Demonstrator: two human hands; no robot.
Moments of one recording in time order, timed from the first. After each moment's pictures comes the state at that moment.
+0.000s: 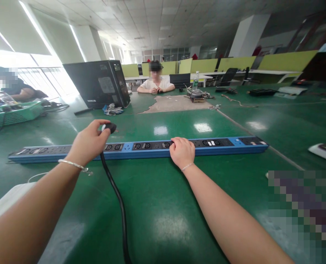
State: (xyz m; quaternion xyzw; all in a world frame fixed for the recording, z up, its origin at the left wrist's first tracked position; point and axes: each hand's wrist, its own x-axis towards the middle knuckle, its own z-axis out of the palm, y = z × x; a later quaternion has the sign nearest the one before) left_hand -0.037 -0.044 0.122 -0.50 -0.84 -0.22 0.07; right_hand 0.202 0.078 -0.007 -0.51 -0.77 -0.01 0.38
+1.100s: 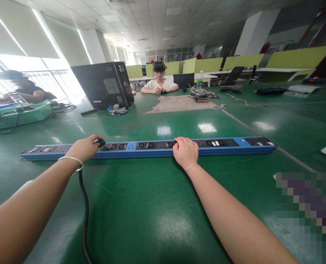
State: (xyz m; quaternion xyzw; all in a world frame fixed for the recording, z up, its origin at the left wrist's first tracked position) left_hand -0.125 -0.045 0.083 -0.51 -0.86 -0.03 0.09; right_hand 0.202 0.079 -0.008 -0.51 -0.77 -0.01 0.37
